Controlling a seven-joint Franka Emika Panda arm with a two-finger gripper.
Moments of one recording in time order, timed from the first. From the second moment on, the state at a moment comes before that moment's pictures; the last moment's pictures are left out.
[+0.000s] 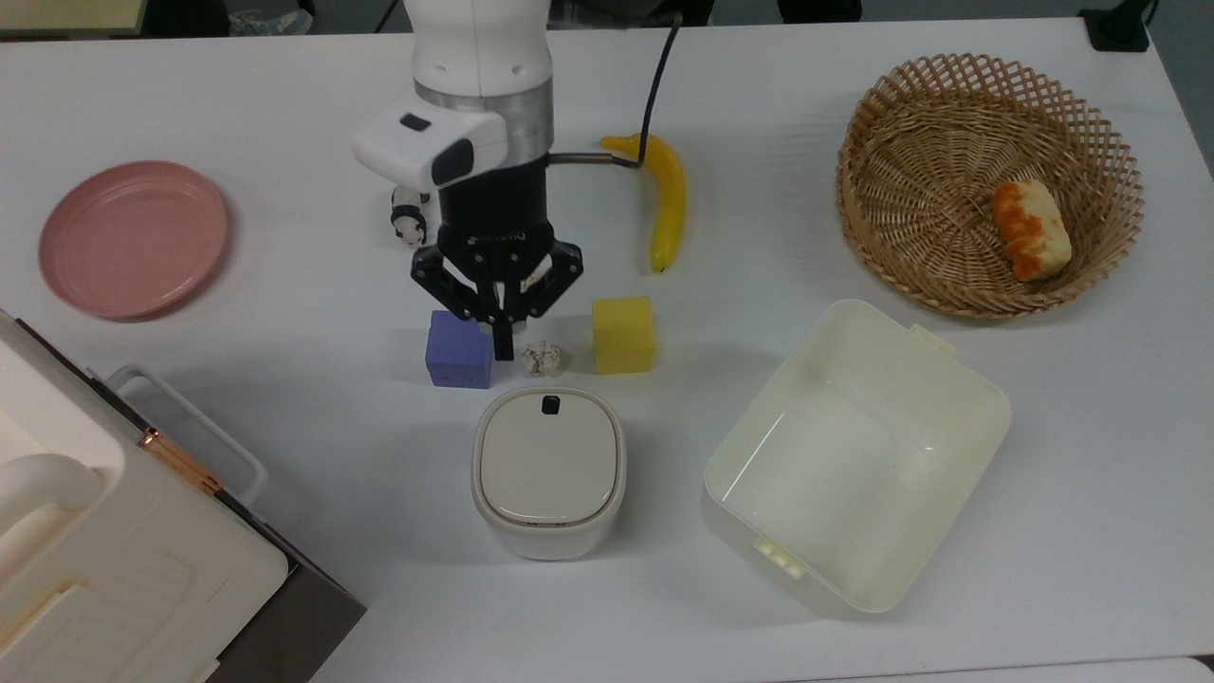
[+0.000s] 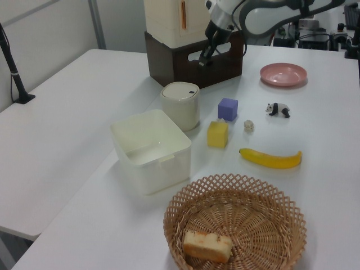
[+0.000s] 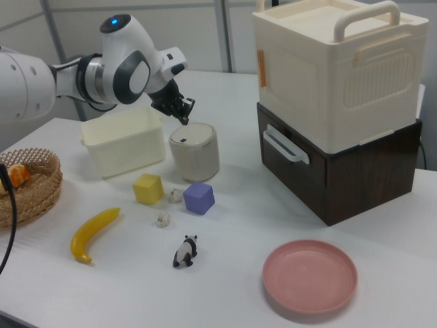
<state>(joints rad) 0.02 0.35 0.04 -1.57 -0.06 2.41 -0.01</state>
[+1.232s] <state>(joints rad) 0.06 0.48 0.04 -1.57 -0.06 2.59 0.01</state>
